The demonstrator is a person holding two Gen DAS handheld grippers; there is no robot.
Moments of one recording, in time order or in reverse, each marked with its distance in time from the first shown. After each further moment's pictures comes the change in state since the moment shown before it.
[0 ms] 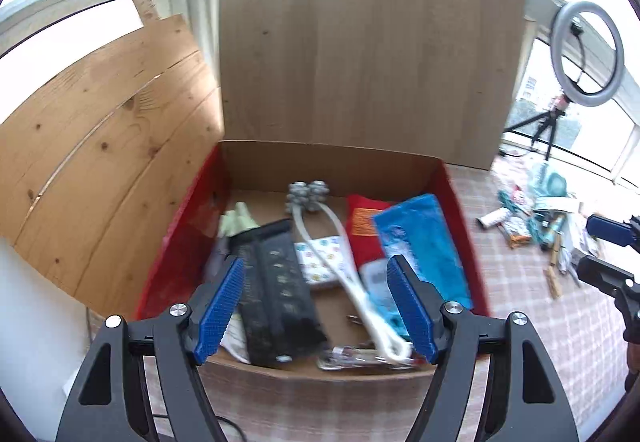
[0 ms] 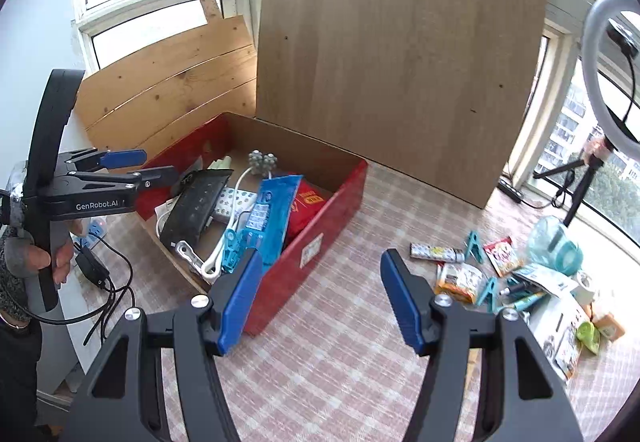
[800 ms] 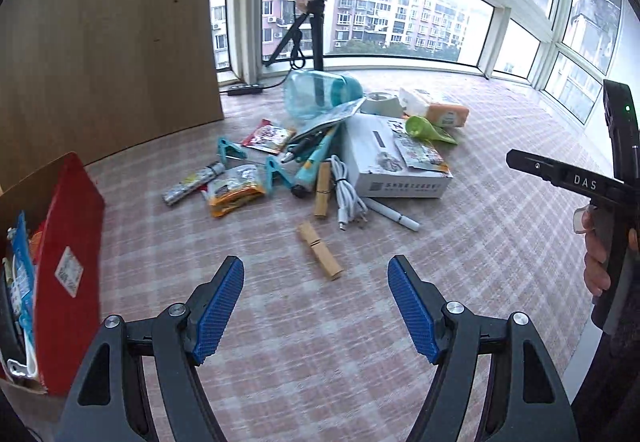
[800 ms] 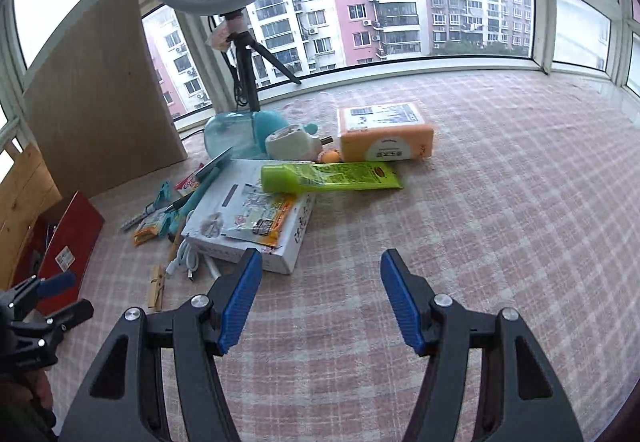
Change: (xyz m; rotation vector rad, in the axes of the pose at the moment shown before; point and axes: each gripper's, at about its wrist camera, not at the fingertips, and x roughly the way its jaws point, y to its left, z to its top) left arm 0.047 -0.311 -0.056 0.349 0.065 -0.355; right arm -0.099 -0.304 -0.192 0.615 -0.061 -0.378
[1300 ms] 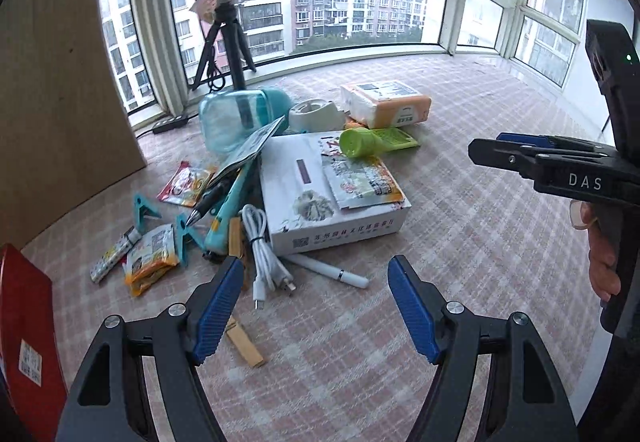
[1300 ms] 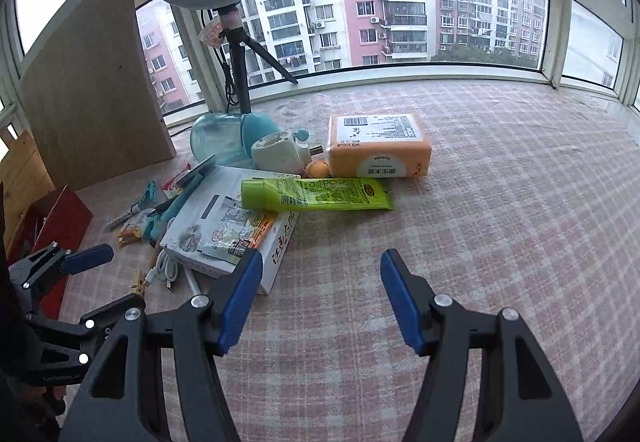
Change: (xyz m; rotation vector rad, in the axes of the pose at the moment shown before) left arm 0.051 -0.071 0.052 0.188 0.014 -0.060; right arm 0.019 -0.012 0.022 -0.069 0.044 -0.010
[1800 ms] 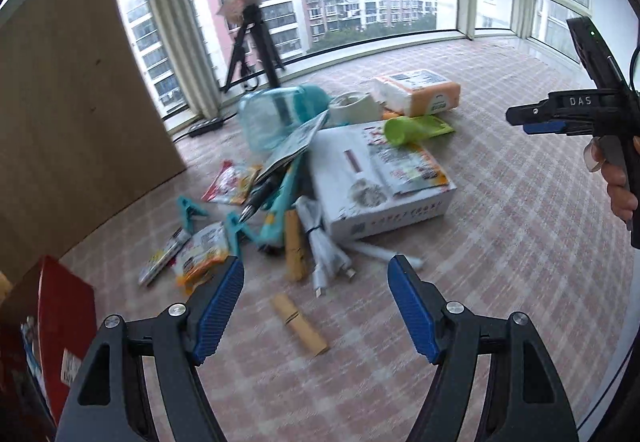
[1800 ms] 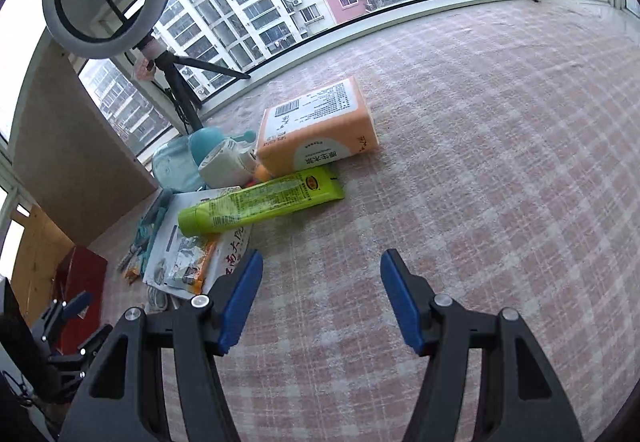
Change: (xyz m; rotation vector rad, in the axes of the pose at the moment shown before) left arm -0.024 0.045 -0.034 -0.034 0.012 0.151; right arm 0.023 -0.087 0.009 0.277 0.079 0.111
